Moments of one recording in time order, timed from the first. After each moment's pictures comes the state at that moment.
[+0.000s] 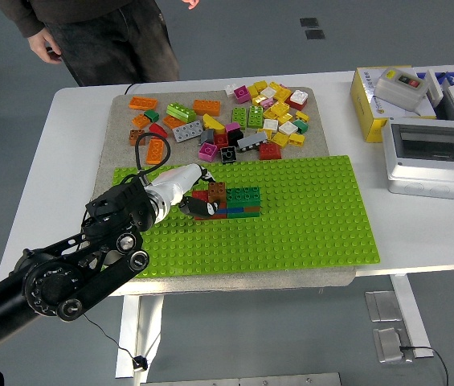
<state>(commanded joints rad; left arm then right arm) -0.70 0.15 -0.60 -1.28 1.67 -0.04 0.58 0.22 -0.17 1.18 0.18 -0.95 -0.11 -0.37</state>
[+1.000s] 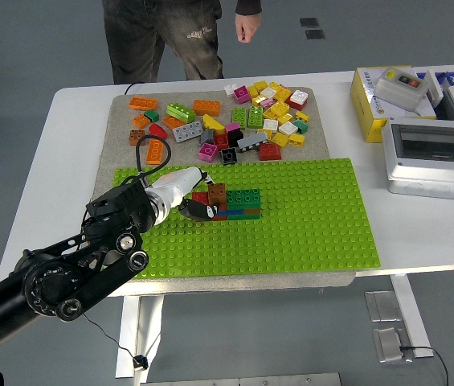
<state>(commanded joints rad) -0.70 0.15 -0.60 -1.28 1.65 -0.06 0.59 0.22 -0.17 1.18 0.18 -0.96 -0.12 -0.36</state>
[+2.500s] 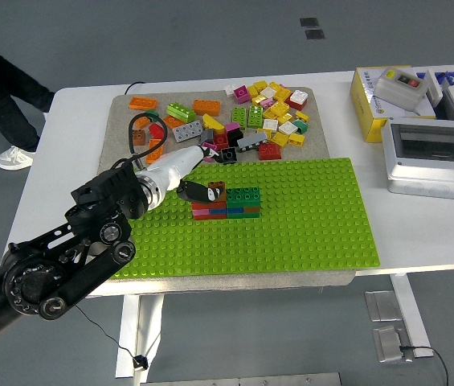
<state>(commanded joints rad) -0.67 0.22 -0.74 -1.47 1.71 -0.09 0.57 0.22 -0.17 1.20 0.18 -0.98 -0.11 -0.37</state>
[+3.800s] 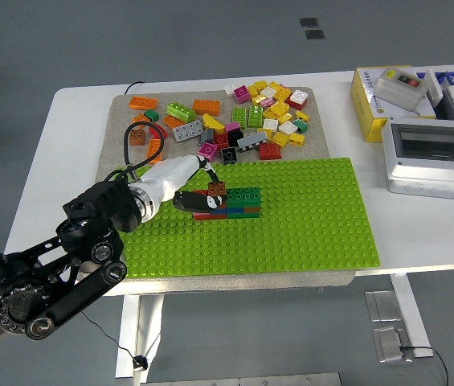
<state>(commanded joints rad) -0.63 0.23 -0.67 -1.49 1.74 -0.09 0.57 0.22 -0.18 1.20 0.18 -0.99 -0.11 -0.36</state>
